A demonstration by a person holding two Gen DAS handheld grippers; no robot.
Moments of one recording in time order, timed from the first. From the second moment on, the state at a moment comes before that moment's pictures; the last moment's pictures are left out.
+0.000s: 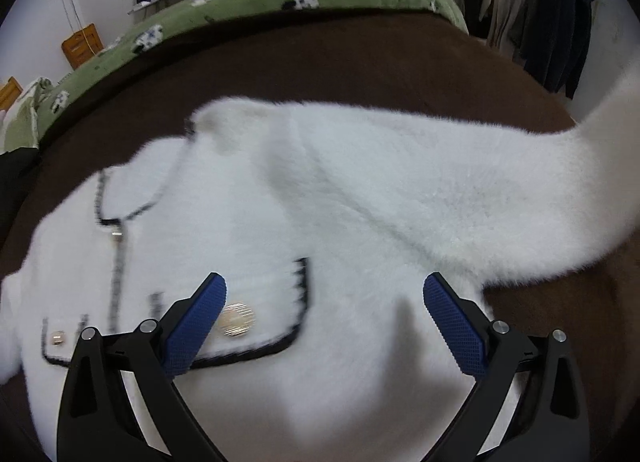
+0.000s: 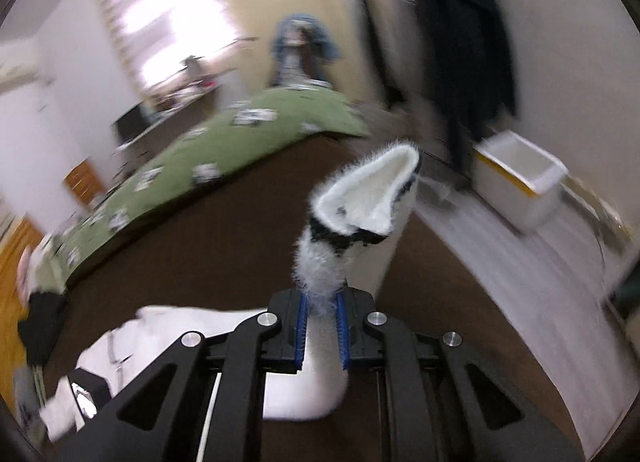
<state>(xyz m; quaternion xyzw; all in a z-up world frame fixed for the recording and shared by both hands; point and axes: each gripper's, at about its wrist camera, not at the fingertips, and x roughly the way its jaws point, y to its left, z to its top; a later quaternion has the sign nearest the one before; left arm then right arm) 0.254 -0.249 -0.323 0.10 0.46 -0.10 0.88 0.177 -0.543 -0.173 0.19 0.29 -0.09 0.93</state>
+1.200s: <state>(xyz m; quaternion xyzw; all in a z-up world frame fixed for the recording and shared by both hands) 0.187 0.047 -0.298 0.05 0.47 0.01 0.88 0.248 -0.184 -0.311 0.09 0.48 0.11 0.86</state>
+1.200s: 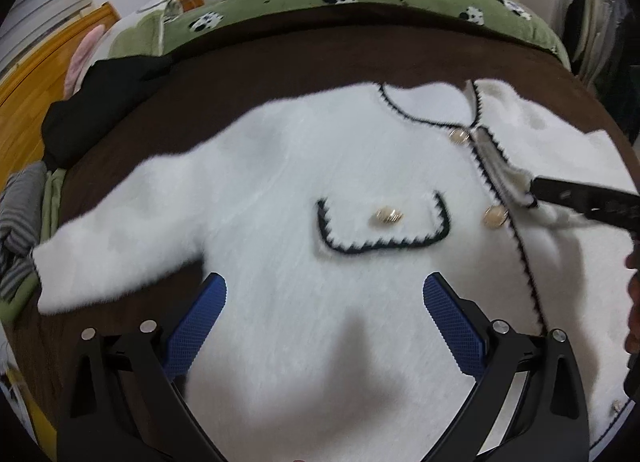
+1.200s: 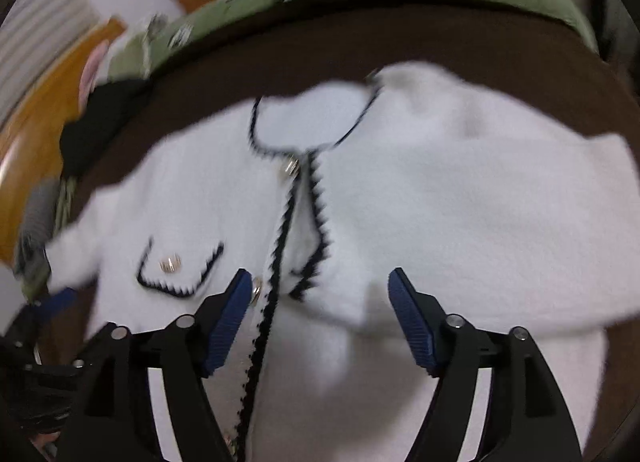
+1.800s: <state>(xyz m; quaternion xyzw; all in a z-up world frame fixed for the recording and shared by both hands) 0.265 -0.095 -0.305 0.08 0.46 -0.07 0.88 0.212 -0.363 -0.280 0.12 0.46 -0.04 0.88</state>
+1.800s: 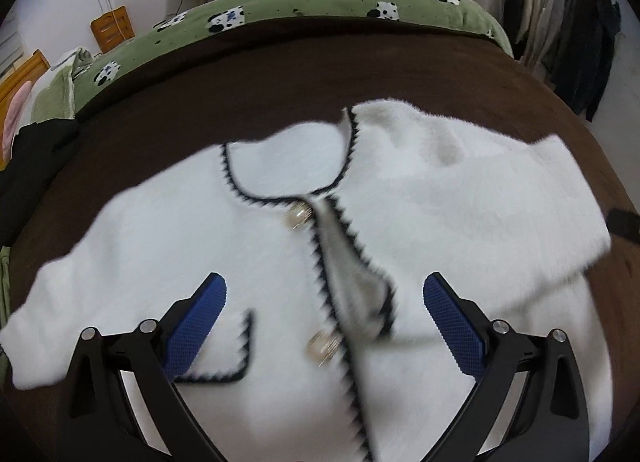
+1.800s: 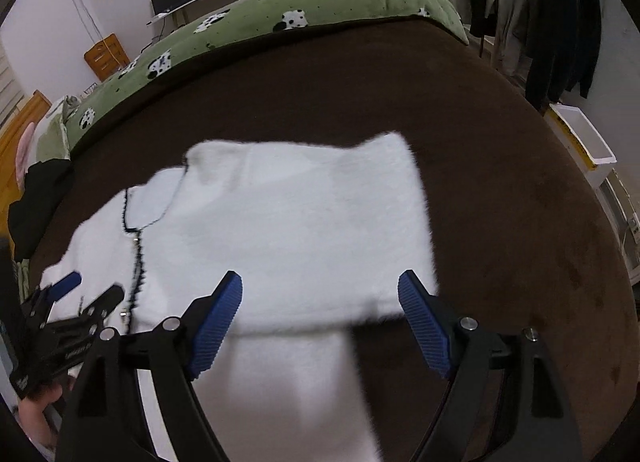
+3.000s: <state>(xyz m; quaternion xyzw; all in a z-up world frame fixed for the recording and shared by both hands) 0.215 0.135 -0.282 -0.08 0.46 0.16 0.87 0.272 -0.198 -0.264 -0.02 0.44 0.12 0.89</state>
